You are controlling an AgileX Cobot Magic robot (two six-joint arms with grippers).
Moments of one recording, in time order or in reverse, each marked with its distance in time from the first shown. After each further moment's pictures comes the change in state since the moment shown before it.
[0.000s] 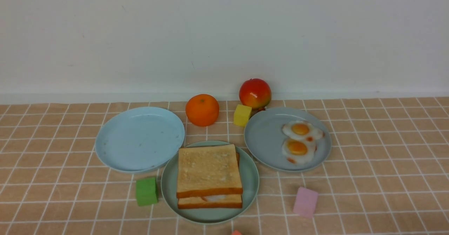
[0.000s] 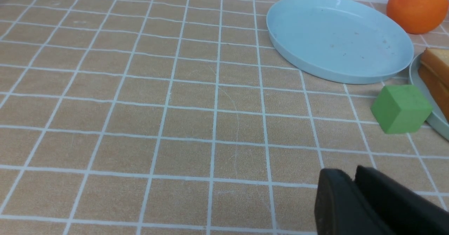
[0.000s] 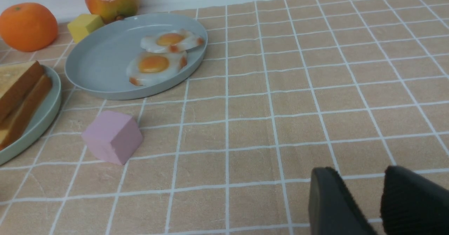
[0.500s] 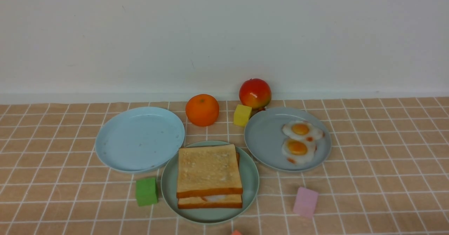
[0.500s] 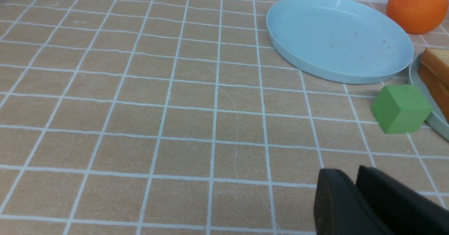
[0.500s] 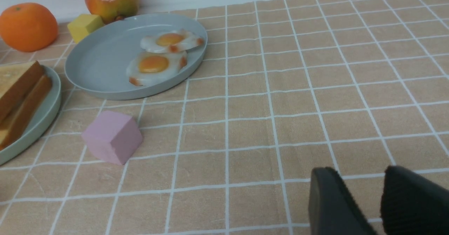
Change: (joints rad) right arm 0.000 0.000 0.000 0.000 0.000 0.001; left arm 0.000 0.000 0.000 0.000 0.000 0.000
